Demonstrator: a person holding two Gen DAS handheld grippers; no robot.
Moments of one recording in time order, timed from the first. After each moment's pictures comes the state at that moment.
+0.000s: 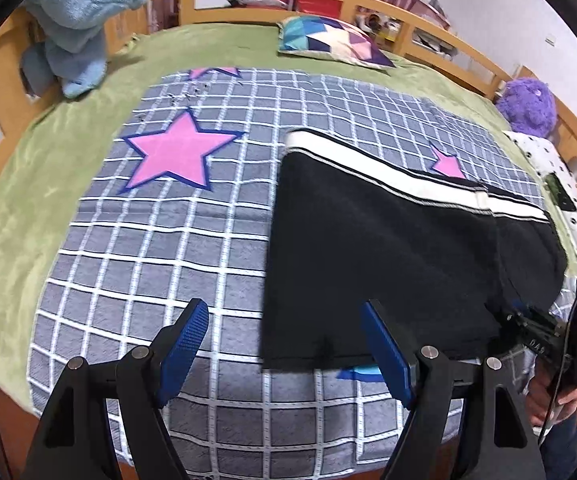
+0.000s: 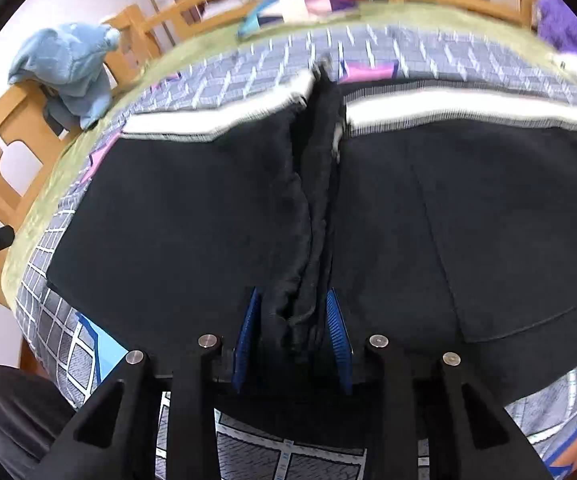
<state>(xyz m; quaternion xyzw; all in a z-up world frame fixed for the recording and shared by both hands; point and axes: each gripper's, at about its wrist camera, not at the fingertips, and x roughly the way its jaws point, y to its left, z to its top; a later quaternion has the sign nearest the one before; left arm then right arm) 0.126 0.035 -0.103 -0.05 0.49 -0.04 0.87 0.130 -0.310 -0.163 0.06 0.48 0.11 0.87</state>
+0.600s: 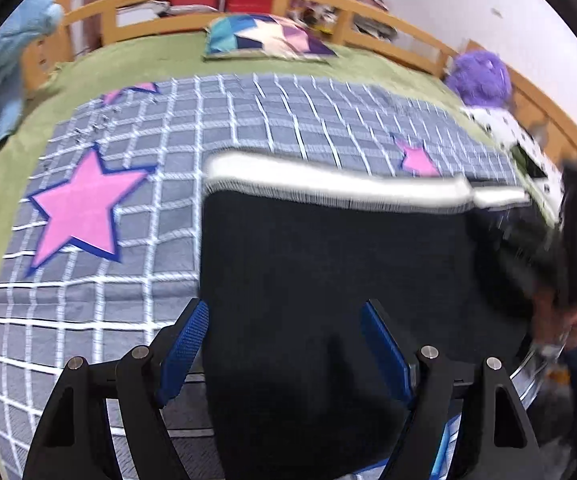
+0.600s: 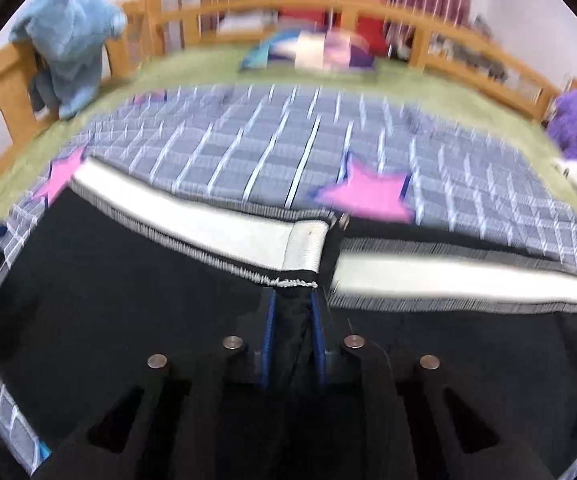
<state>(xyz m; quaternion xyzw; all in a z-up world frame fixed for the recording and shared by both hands) 0.204 0.001 -0.151 -0.01 0.47 -0.15 0.87 0.234 -0.309 -0.148 -0.04 0.41 0.08 0.91</state>
